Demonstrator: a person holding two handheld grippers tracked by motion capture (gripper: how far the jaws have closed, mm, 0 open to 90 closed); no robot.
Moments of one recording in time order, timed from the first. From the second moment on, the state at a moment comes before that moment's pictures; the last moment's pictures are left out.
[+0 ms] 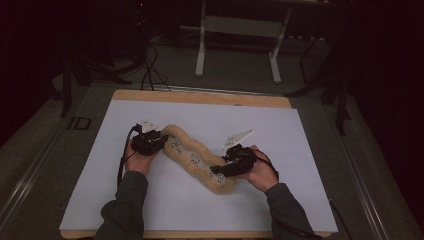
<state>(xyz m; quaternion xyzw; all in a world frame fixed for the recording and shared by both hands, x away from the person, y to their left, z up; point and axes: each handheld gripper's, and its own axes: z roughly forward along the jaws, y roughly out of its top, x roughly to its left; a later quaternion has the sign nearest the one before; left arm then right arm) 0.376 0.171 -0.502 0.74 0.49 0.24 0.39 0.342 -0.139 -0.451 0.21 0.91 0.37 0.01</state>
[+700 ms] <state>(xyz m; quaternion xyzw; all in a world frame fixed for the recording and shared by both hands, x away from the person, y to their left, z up) 0.370 0.169 -0.503 0.74 0.49 0.26 0.38 0.315 -0.153 -0.470 0.32 0.86 0.38 0.06</state>
